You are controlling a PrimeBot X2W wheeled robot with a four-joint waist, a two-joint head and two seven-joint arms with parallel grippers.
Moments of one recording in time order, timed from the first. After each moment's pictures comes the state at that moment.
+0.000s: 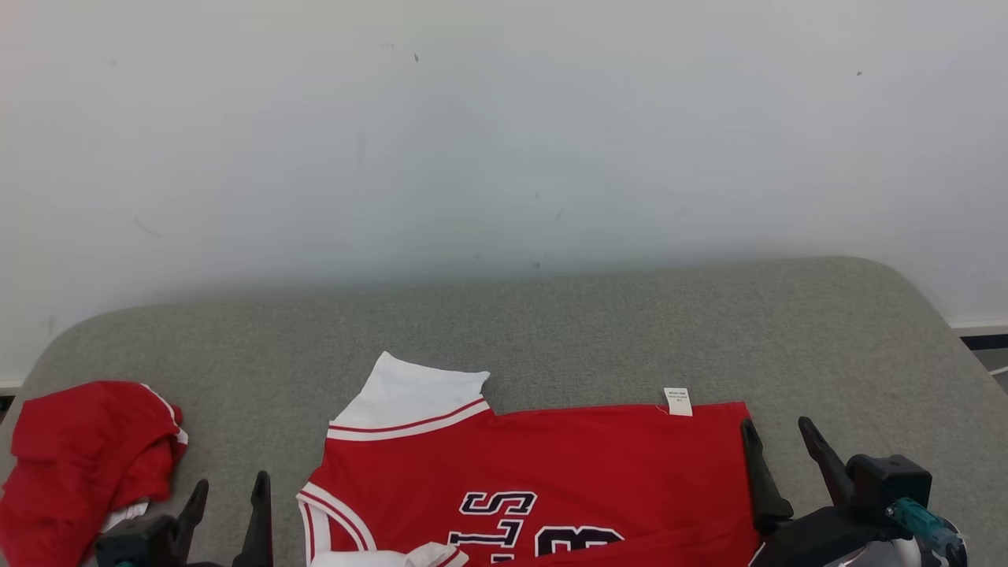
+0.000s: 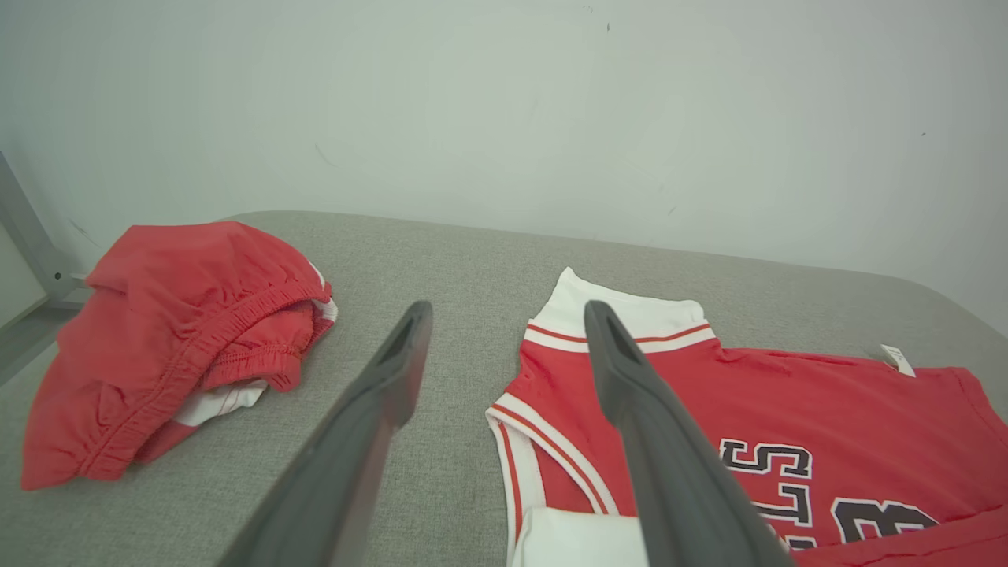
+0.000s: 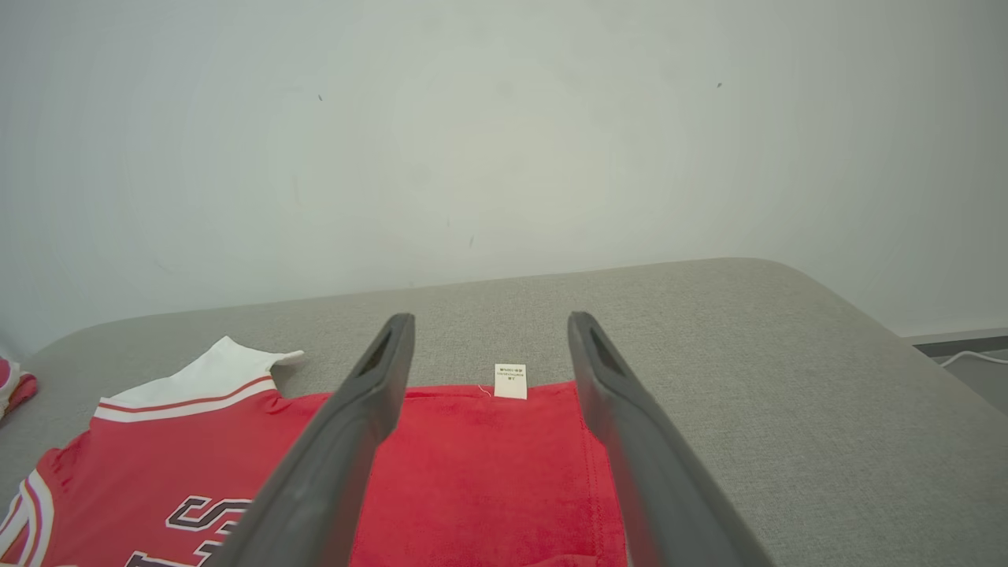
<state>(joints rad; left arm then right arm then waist) 0.04 0.15 -0.14 0.13 -0.26 0.06 0.01 0.03 -0.12 0.11 0.12 0.33 -0.10 -0.07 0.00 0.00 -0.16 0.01</state>
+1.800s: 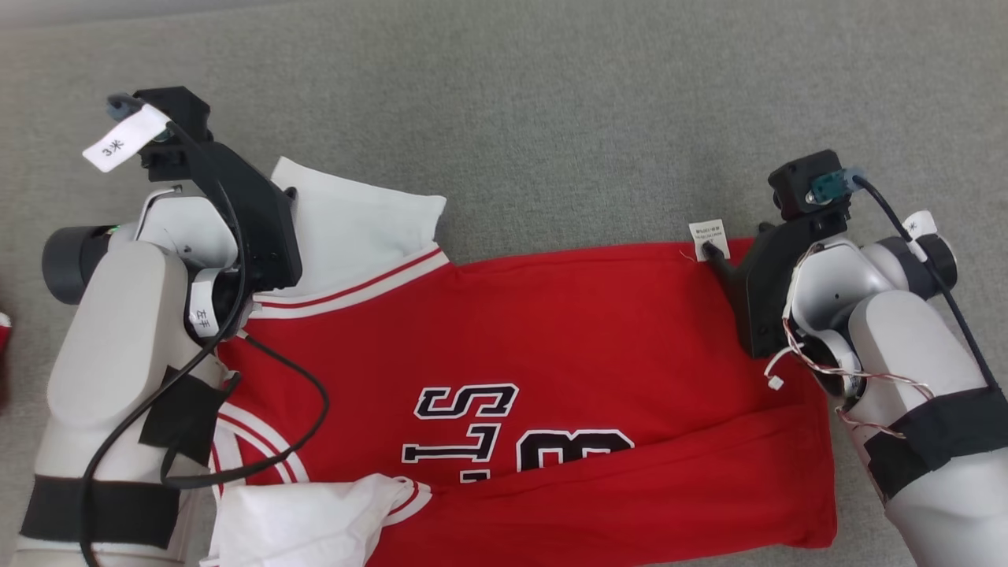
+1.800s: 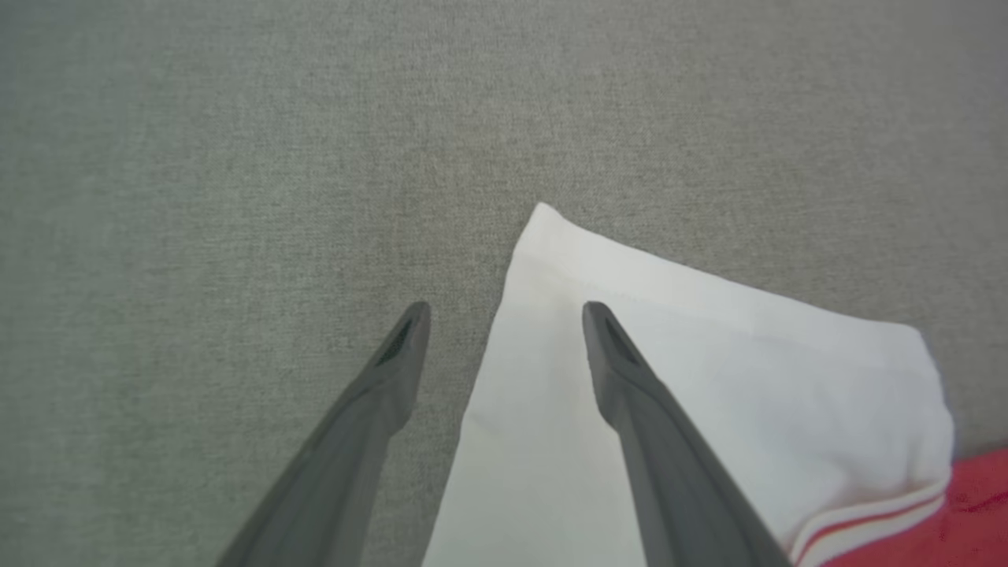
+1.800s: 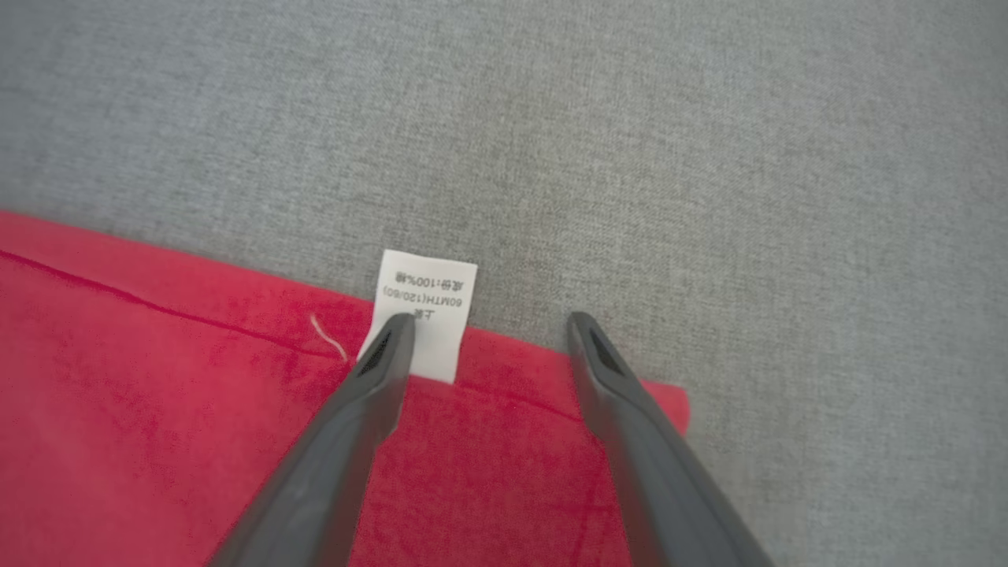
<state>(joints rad) -0.86 0.11 -0.22 0.58 -0.25 0.08 0.67 -0.64 -0.22 0.26 0.38 0.29 0.03 0.60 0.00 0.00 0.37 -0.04</state>
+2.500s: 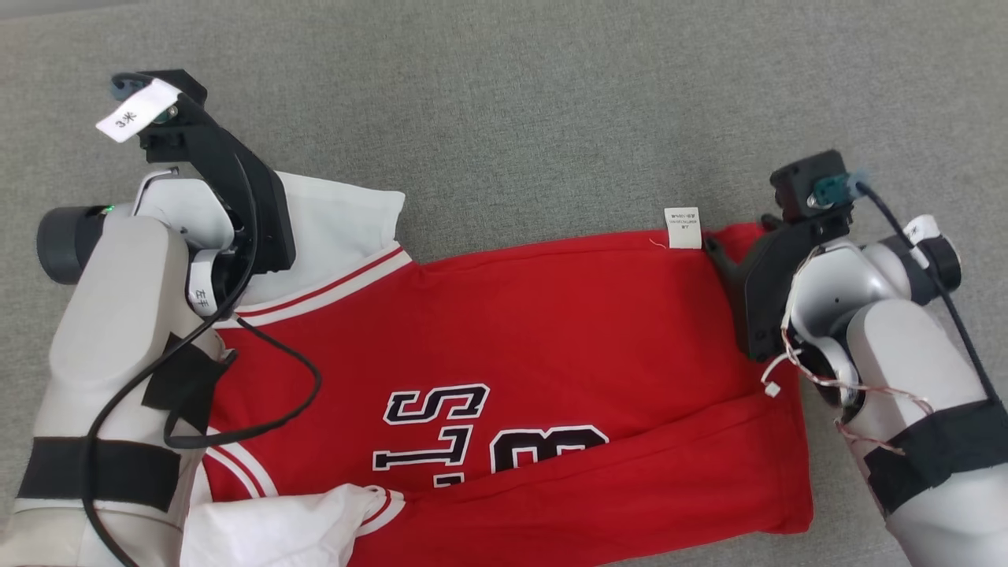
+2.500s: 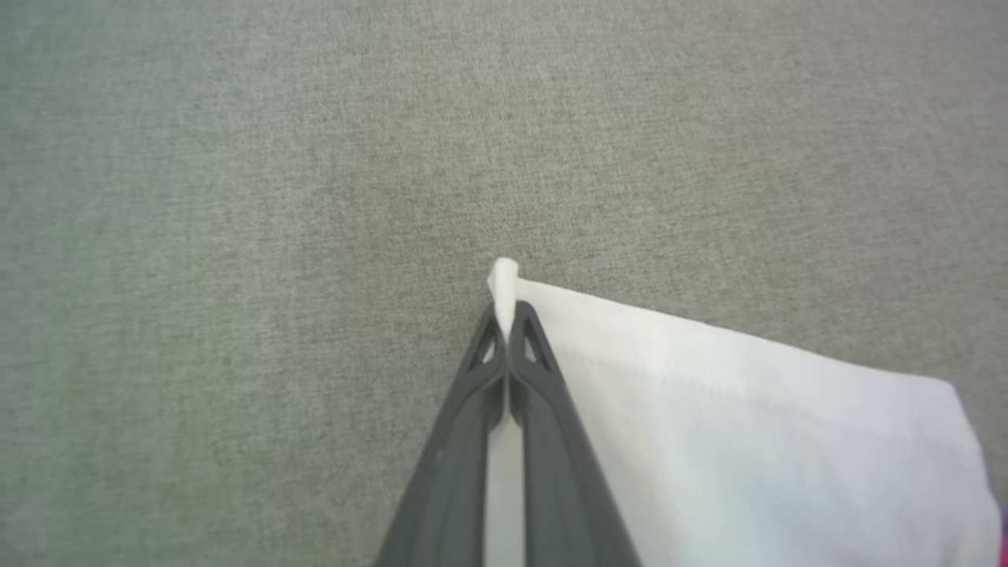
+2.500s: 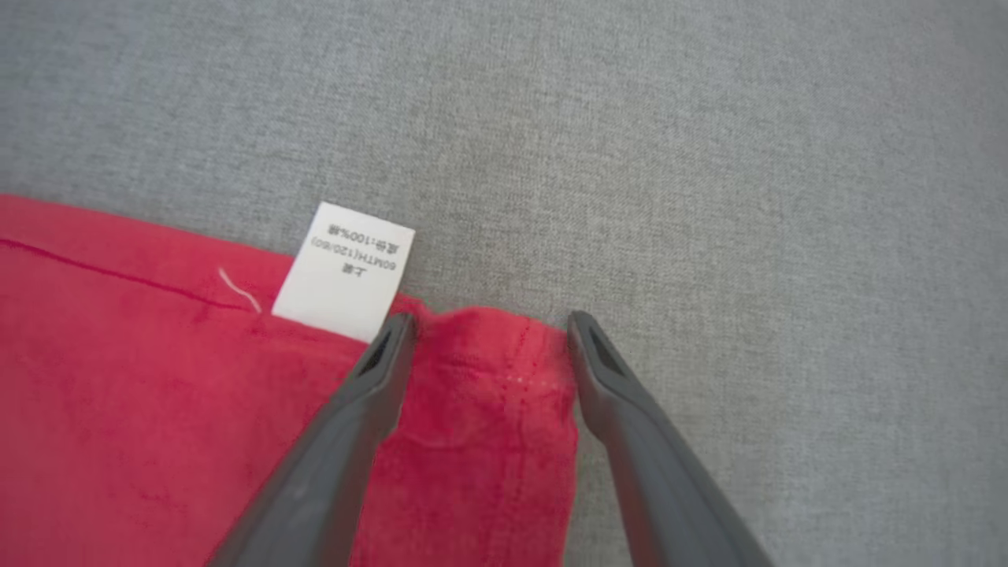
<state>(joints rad) -0.98 0.12 -0.24 0.79 -0.22 0.04 0.62 -0.63 -0.23 0.27 0.32 0.26 0.00 0.59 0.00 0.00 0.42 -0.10</state>
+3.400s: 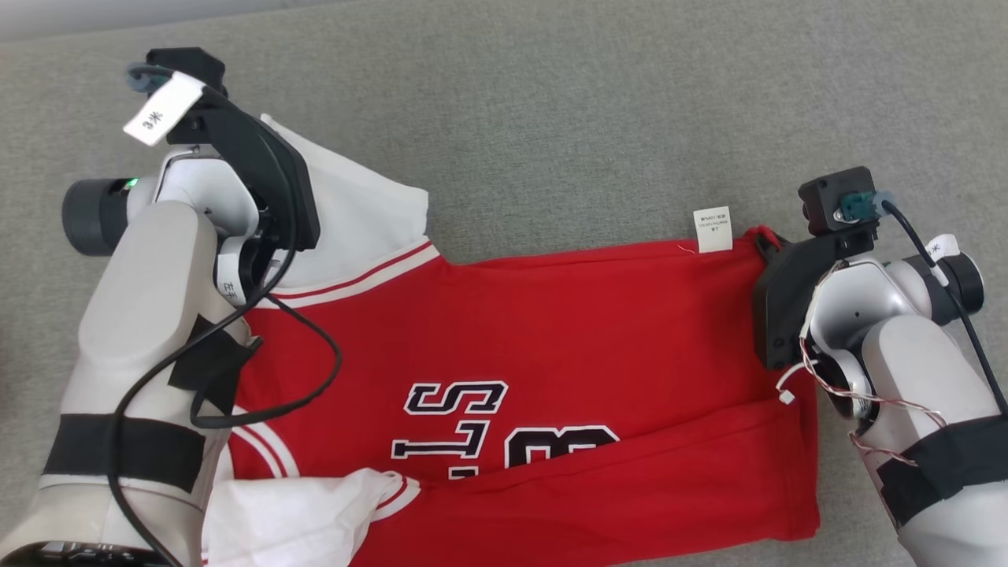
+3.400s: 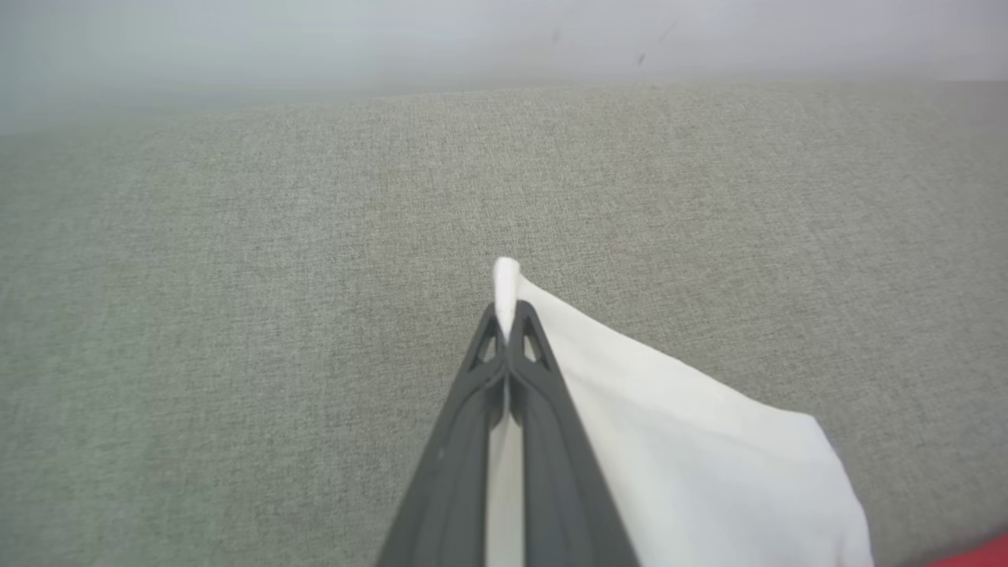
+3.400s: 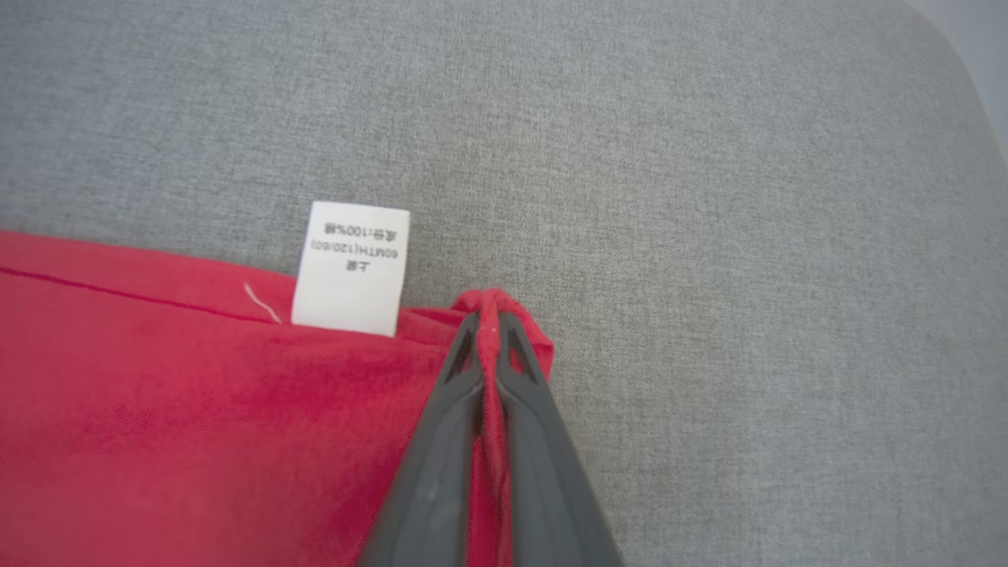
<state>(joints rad) -1.03 0.07 -0.26 0.88 -0.22 0.03 0.40 -0.57 -0.24 0.23 0.32 0.25 -0.05 0.54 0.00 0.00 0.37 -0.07</state>
